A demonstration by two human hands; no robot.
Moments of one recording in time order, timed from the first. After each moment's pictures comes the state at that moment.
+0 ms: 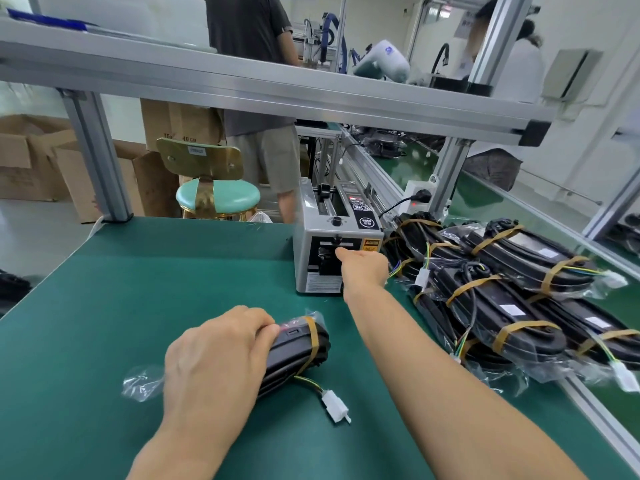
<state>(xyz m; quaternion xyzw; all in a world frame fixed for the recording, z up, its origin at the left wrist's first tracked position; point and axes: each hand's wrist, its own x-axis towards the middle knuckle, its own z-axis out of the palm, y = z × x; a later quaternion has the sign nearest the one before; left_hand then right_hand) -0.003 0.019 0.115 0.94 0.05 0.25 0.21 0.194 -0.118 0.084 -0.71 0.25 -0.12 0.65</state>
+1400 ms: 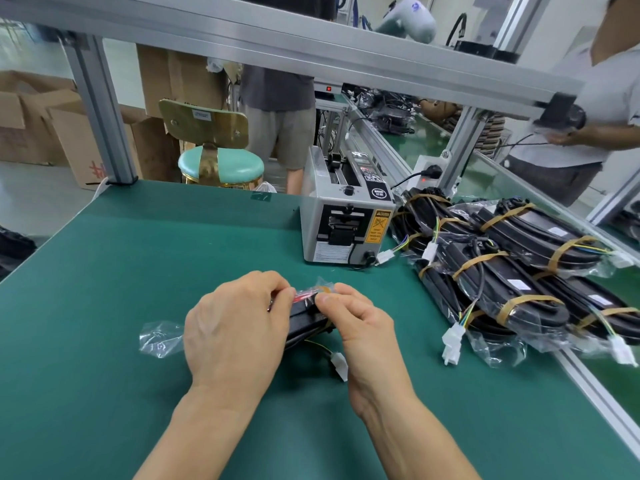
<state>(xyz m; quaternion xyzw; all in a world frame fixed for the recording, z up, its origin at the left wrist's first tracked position) -0.005 0.009 0.108 0.91 0.14 0.26 0.30 0.015 -0.108 0.084 -0.64 0.09 0.03 0.76</state>
